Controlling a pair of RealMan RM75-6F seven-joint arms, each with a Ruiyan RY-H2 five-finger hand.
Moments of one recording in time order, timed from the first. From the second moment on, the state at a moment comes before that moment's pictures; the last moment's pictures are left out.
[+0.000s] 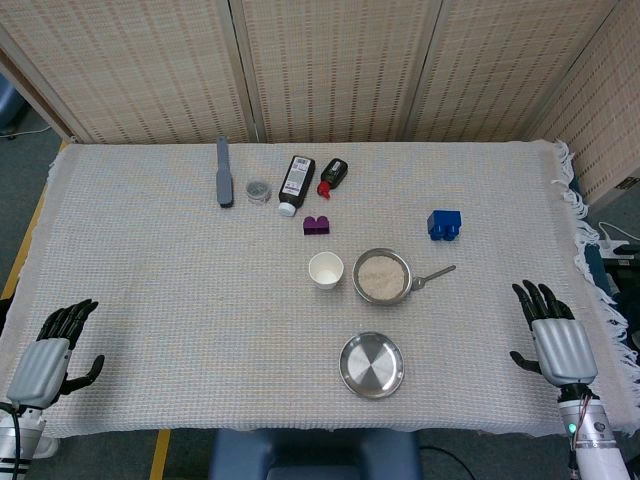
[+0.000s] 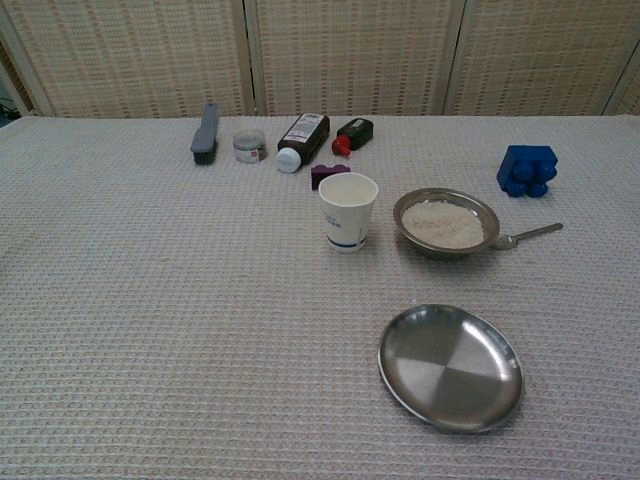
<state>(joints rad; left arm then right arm) -0.14 -1.11 -0.02 -1.69 1.46 1.36 -0.07 0.16 -1.17 0.04 -1.72 -1.35 1.36 -0.33</state>
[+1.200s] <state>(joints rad) -0.14 -1.13 -0.02 -1.66 1.48 1.38 -0.09 0.21 -1.21 0.12 -1.61 -1.41 1.36 -0.26</state>
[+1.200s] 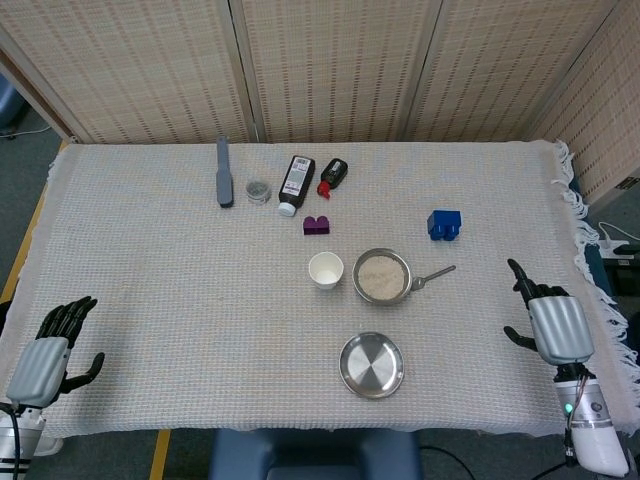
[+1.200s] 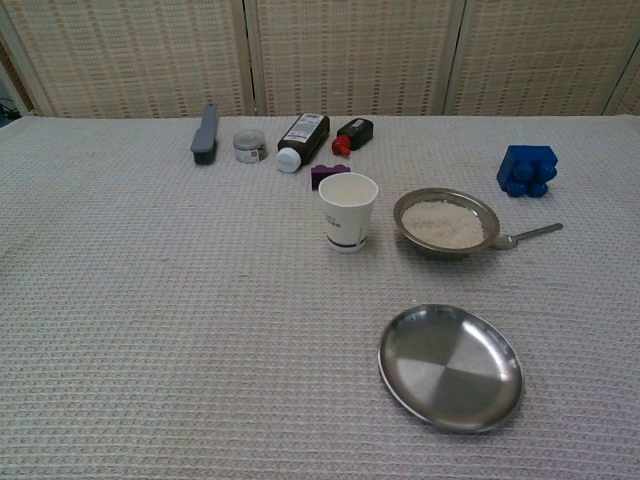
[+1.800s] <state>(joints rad) -0.15 -1.10 -0.02 -1.68 1.44 1.33 -0.14 0.52 -1.47 0.23 -1.29 -1.04 0.98 -0.51</state>
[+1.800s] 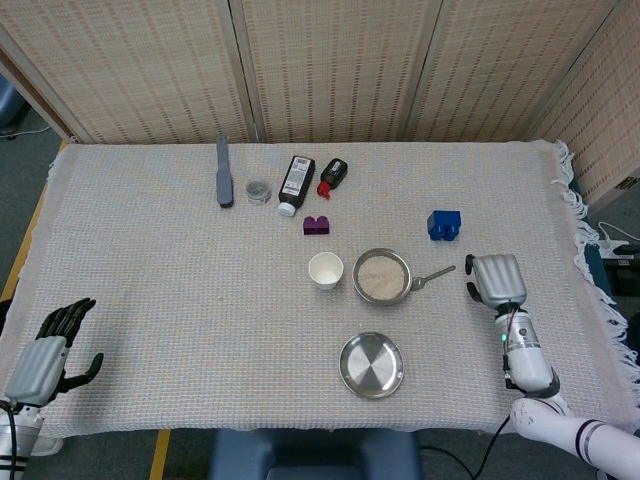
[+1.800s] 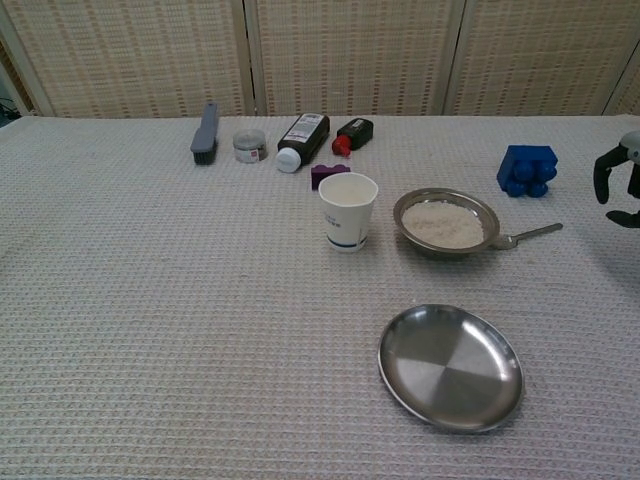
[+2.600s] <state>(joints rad) -0.16 -1.09 -0.02 -1.69 1.43 1.31 -0.14 0.65 -1.63 0.23 -1.05 -0.85 0.88 -0.64</state>
